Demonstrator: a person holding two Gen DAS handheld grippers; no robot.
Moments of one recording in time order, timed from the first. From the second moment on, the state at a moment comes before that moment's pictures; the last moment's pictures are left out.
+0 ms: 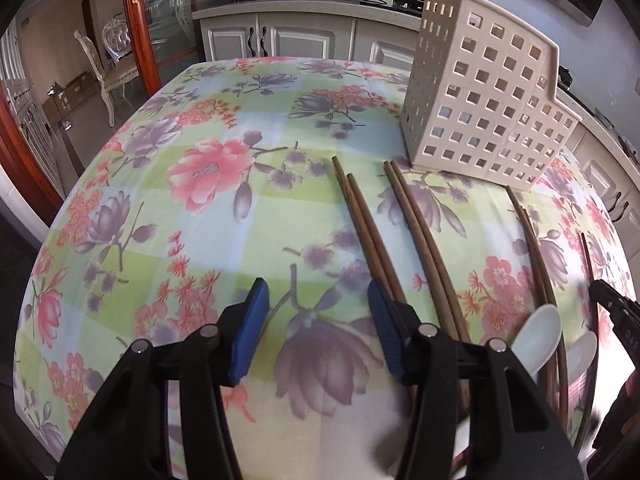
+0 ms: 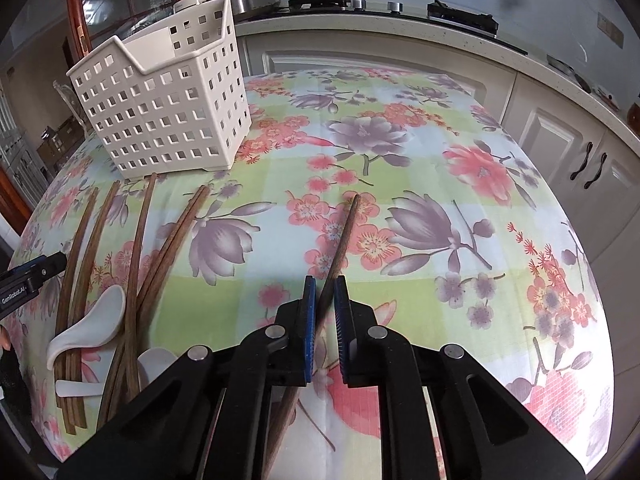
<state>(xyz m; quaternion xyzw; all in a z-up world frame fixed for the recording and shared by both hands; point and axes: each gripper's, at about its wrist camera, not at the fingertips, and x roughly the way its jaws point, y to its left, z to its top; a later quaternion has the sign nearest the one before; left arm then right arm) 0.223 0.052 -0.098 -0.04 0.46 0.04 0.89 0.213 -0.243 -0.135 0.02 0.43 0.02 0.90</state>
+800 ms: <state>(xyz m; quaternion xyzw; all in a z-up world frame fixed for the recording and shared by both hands) 0.254 0.022 -0.099 0.00 0.46 0.03 0.89 0.223 -0.242 -0.134 0.00 0.44 0.04 0.90</state>
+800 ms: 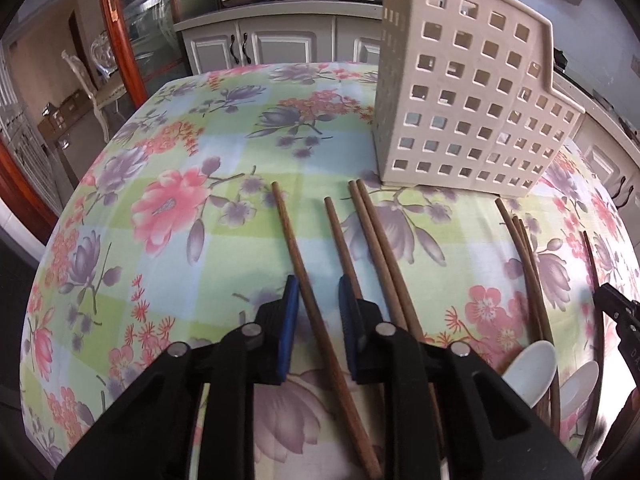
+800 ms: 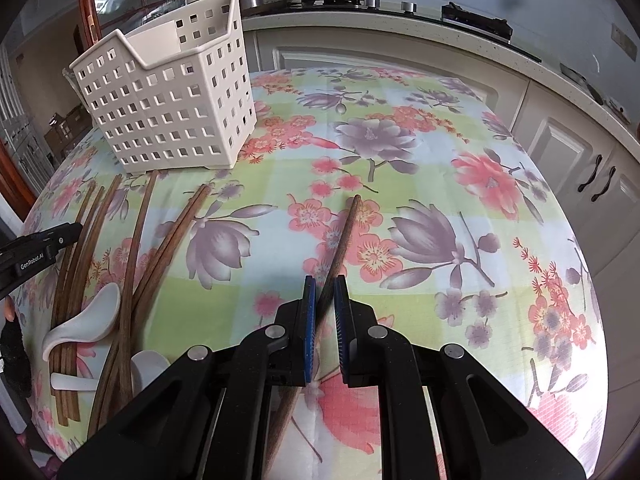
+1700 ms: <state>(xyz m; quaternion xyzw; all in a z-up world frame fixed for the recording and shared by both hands) 0.180 0.044 -0.020 -0.04 0.30 -0.03 0.95 0.172 -0.237 -0.053 0.02 0.29 0.07 0.95</state>
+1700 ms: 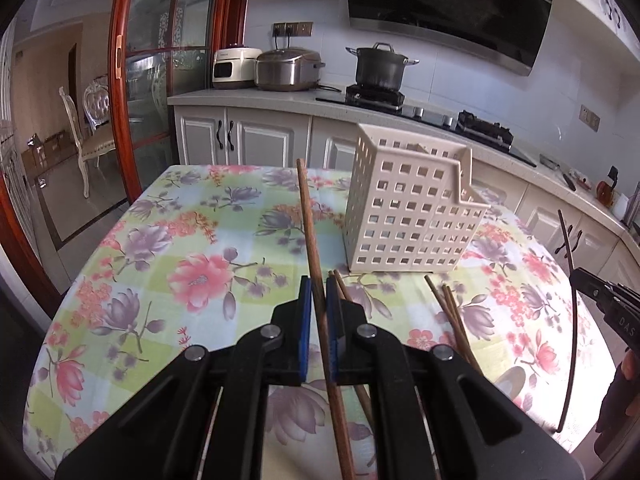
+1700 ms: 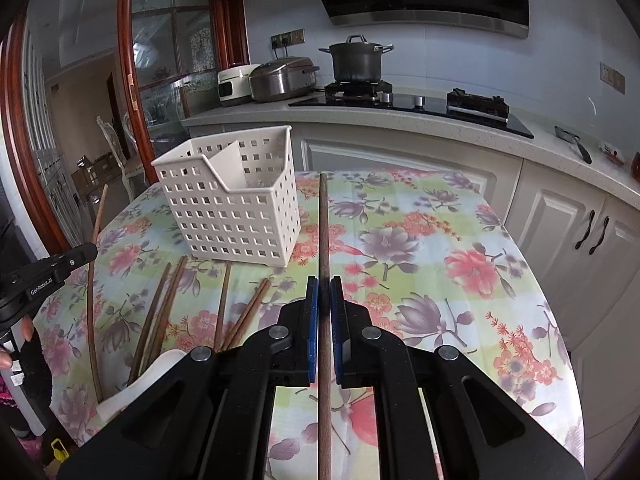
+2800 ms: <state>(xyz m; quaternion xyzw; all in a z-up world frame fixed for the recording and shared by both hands) 0.146 0.038 0.037 0.00 0.20 -0.03 0.98 0.144 -0.218 0.009 -0.03 0.18 0.08 0.98</state>
